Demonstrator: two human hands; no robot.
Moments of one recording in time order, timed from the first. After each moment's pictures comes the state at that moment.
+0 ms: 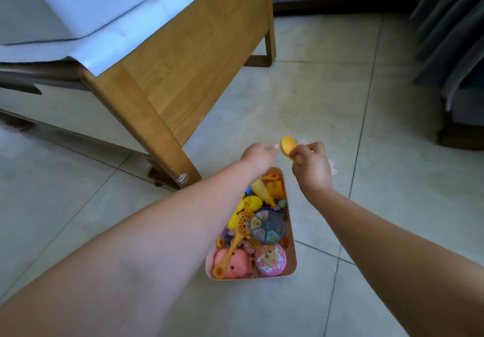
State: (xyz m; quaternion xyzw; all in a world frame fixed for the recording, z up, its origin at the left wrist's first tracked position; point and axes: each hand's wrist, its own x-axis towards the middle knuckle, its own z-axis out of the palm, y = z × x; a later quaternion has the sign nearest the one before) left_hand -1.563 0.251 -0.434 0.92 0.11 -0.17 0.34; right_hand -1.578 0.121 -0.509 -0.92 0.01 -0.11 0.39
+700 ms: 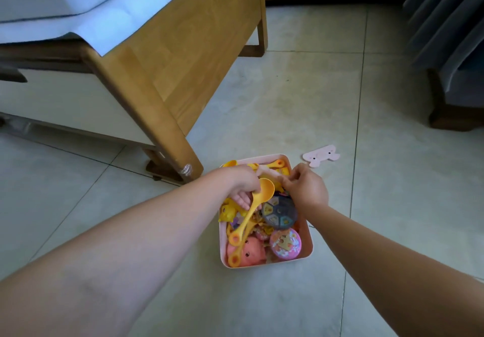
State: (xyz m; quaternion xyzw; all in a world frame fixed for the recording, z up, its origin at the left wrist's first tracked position) left_hand -1.610 0.312 -0.447 0.83 0.16 -0.46 0.25; right_hand -1.644 0.170 -0.522 -0.90 0.16 0.03 0.41
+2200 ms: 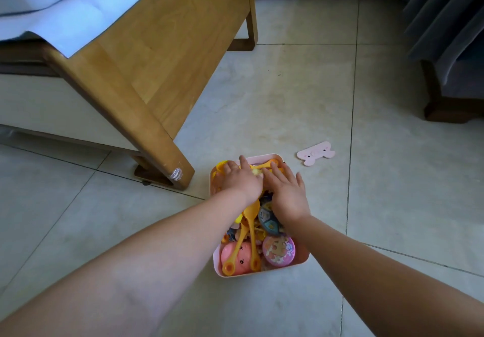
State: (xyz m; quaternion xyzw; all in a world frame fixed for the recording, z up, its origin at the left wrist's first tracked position) left_hand -1.598 0.305 -0.507 0.98 0.07 -0.19 0.05; right_hand -1.646 0.189 -0.548 -0.96 -0.04 0.06 0.27
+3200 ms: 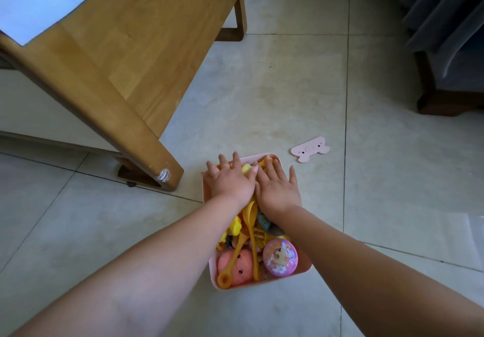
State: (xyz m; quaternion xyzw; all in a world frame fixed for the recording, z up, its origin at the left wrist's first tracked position) left_hand -1.594 0.311 -0.523 0.99 0.07 -0.13 0.03; right_hand -1.629 0.201 -0.552 -0.98 -0.04 0.11 0.16
